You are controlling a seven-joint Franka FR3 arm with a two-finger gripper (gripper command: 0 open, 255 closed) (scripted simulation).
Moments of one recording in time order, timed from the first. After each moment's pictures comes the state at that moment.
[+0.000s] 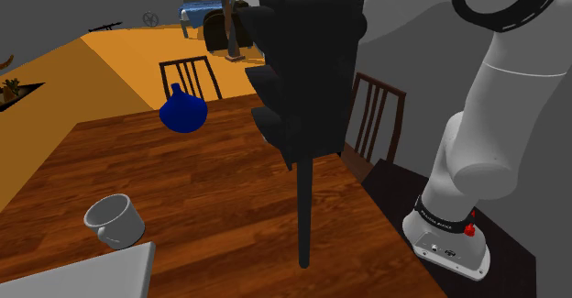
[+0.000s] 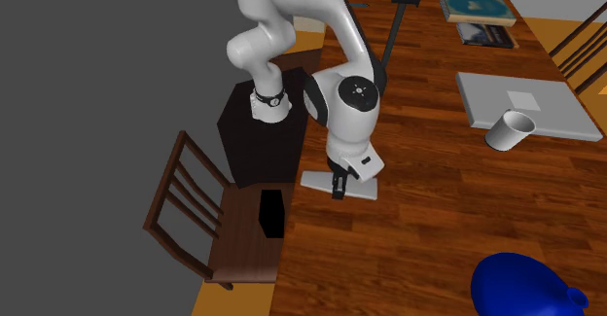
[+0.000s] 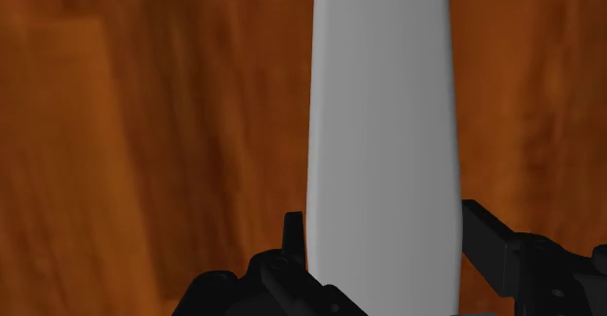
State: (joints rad) arm 0.25 0.01 -0.19 -2.27 0.02 2.28 -0.96
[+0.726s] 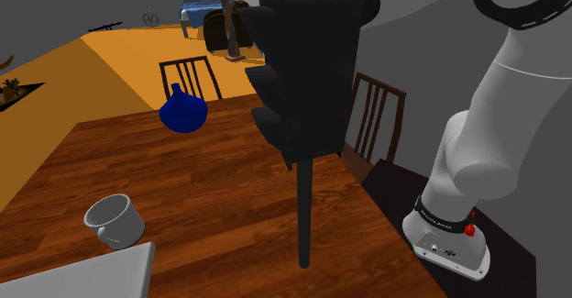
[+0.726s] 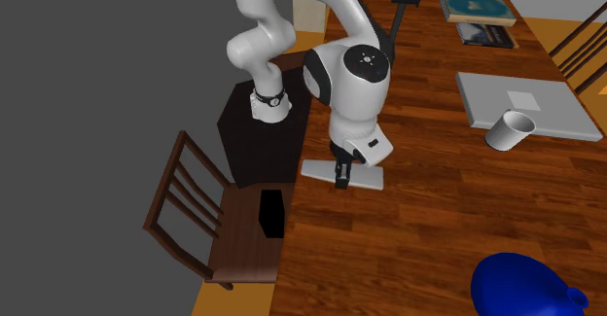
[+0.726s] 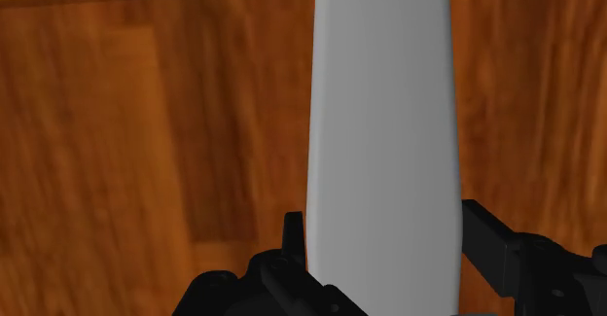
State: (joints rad) arm 0.25 -0.07 -0.18 -2.20 0.00 2.13 -0.94
